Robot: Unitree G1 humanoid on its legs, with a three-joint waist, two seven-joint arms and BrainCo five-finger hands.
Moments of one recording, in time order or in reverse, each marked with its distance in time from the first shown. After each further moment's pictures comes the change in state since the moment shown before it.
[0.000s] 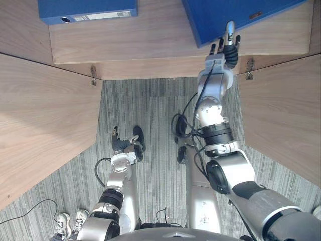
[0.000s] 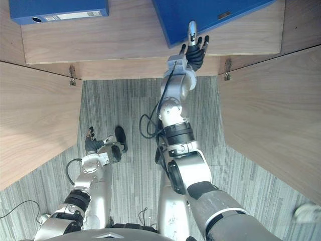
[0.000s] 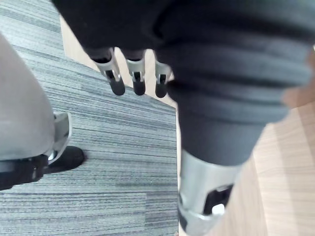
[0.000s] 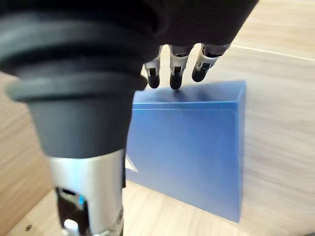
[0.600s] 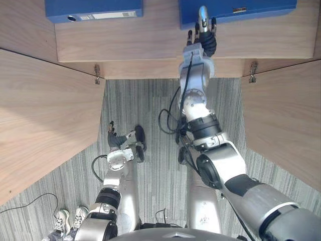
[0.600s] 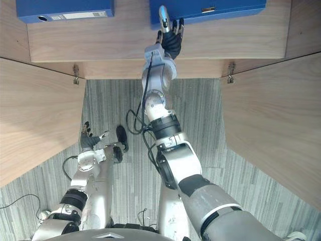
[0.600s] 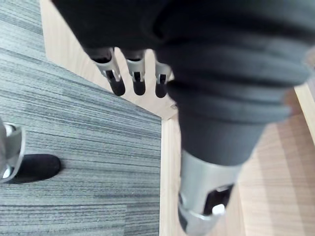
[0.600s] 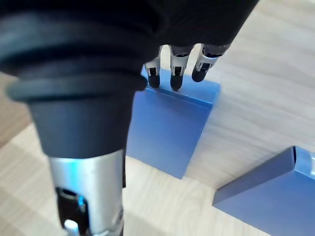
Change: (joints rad) left arm 0.009 0.033 0.014 -0.065 0.000 -0.020 -0.015; right arm -0.159 0.041 0.017 0.109 -0.035 0.069 0.071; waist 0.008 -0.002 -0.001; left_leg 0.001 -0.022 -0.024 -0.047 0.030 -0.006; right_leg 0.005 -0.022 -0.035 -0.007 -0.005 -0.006
